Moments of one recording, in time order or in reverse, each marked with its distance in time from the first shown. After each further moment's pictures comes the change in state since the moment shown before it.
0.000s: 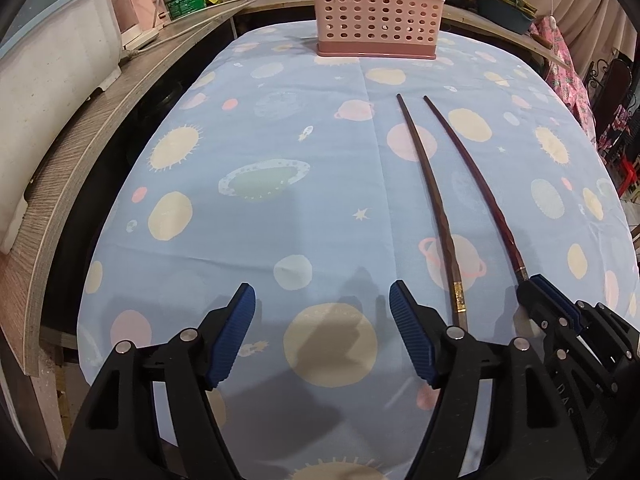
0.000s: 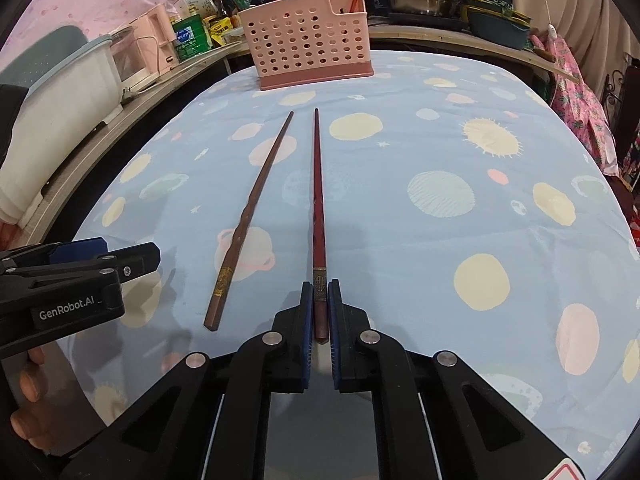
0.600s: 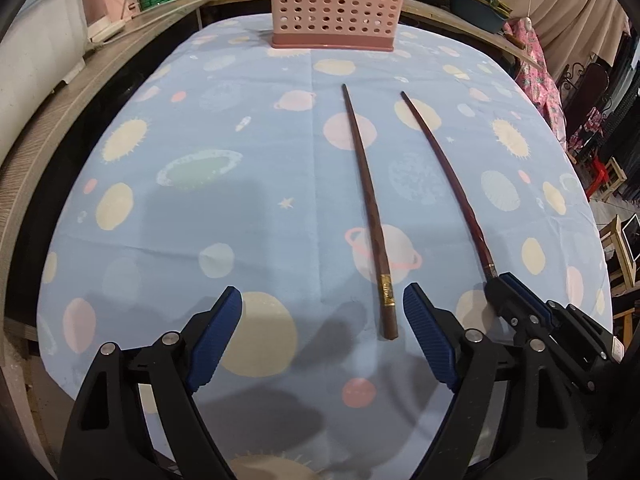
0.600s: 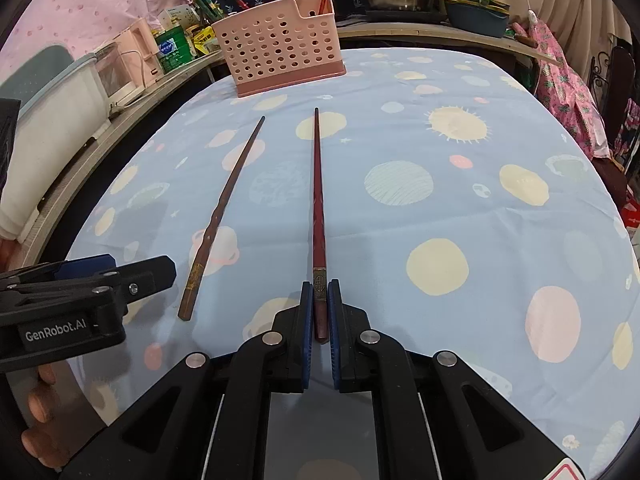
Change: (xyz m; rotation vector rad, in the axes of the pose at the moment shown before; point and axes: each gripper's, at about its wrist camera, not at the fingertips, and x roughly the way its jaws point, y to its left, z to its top) left arm 0.003 -0.030 -0.004 -0.006 0.027 -0.134; right arm -0.007 -0.025 -0.004 0.052 -0.003 -0.003
